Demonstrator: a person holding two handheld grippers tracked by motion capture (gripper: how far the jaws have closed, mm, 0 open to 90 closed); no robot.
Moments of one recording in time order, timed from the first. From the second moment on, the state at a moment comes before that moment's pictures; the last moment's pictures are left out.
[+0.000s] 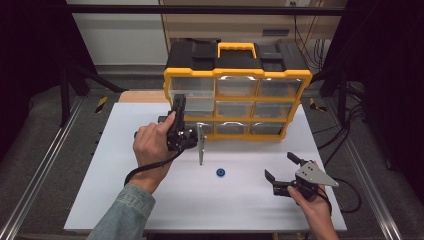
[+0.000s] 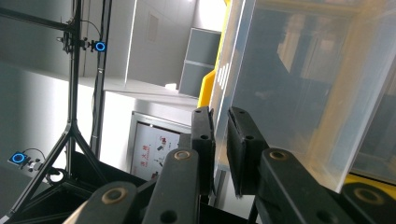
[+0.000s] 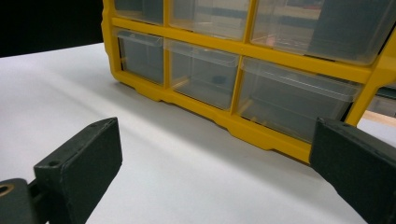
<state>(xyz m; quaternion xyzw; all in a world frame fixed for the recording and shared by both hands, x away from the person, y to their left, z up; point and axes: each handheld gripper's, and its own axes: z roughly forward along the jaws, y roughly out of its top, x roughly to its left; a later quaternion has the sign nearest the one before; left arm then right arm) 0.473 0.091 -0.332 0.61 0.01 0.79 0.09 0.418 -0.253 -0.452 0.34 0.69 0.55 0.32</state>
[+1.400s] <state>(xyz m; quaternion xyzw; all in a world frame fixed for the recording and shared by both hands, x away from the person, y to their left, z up) 0.461 0.091 -0.332 0.61 0.02 0.78 0.10 0.418 -0.254 -0.451 0.35 0.69 0.55 0.32</state>
